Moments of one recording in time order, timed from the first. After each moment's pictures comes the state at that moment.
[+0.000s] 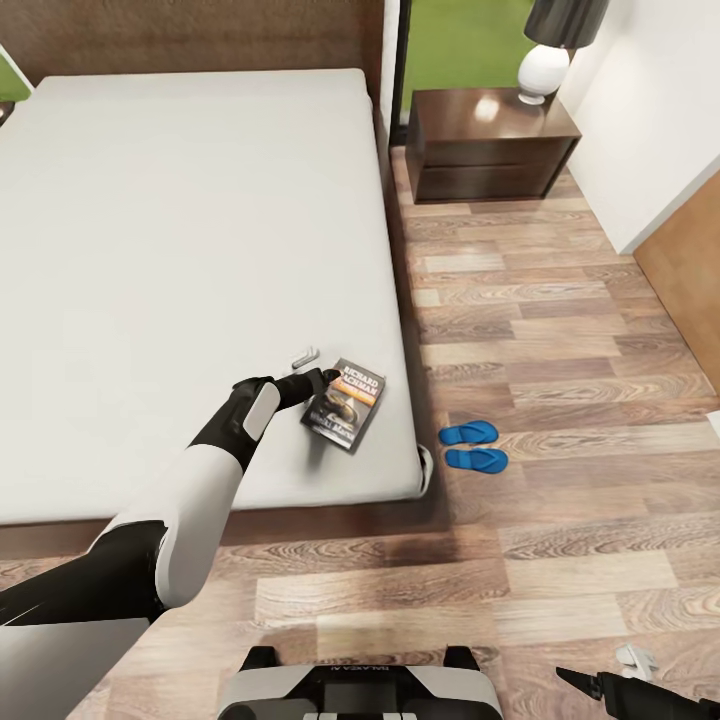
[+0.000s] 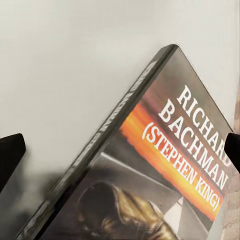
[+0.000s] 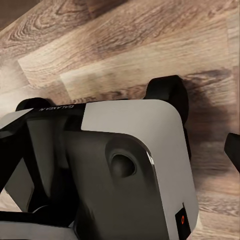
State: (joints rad) left arm -1.20 -0.17 0.17 -0.51 0.28 0.48 -0.11; right arm -0.47 -0.48 -0.01 -0.16 -0.30 0.13 0.99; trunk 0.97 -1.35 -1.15
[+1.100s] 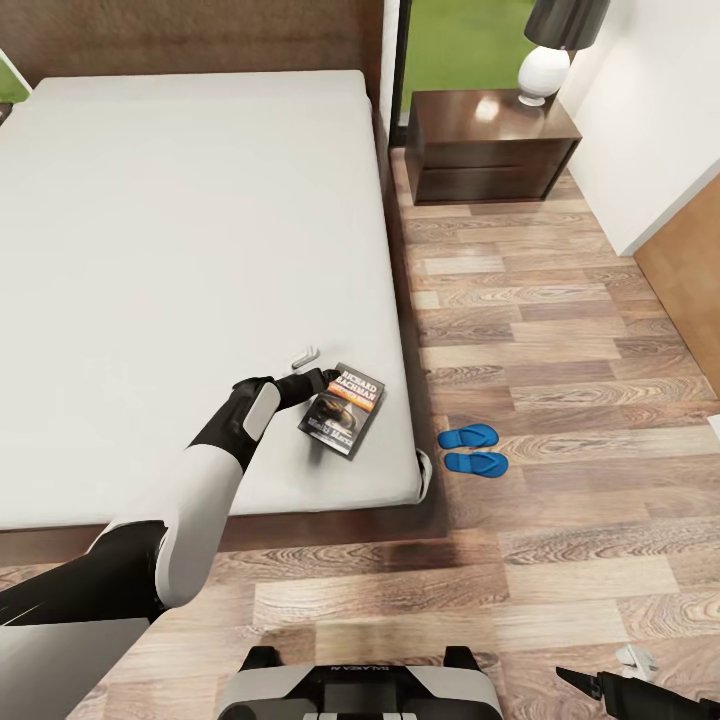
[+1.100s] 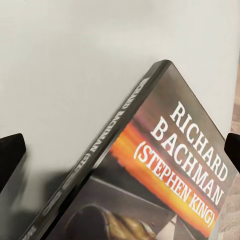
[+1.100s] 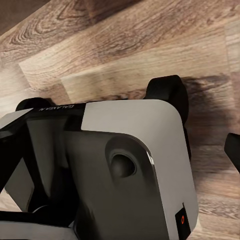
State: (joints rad) left arm -1.20 -0.17 0.17 -0.51 0.28 0.48 -0.11; right arm -0.47 -0.48 -0.01 -0.16 -0.30 0.13 0.99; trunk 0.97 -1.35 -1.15
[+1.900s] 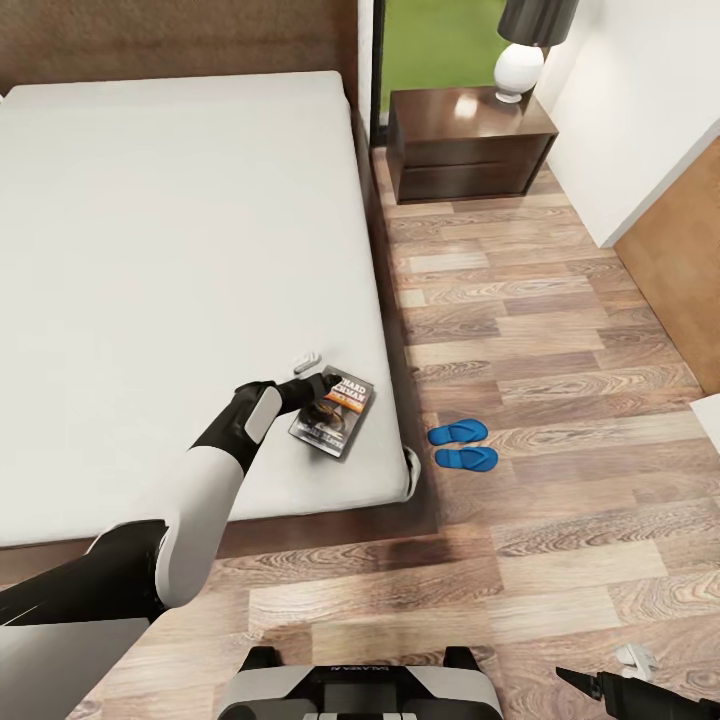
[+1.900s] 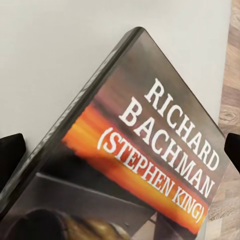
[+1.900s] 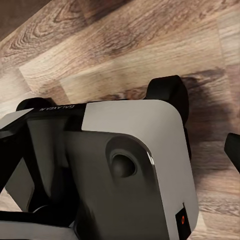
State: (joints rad) left arm -1.20 -0.17 0.17 -0.48 0.28 0.48 -0.11; right arm -0.47 -0.48 -0.01 -0.16 -0.30 0.13 0.99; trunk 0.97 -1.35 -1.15
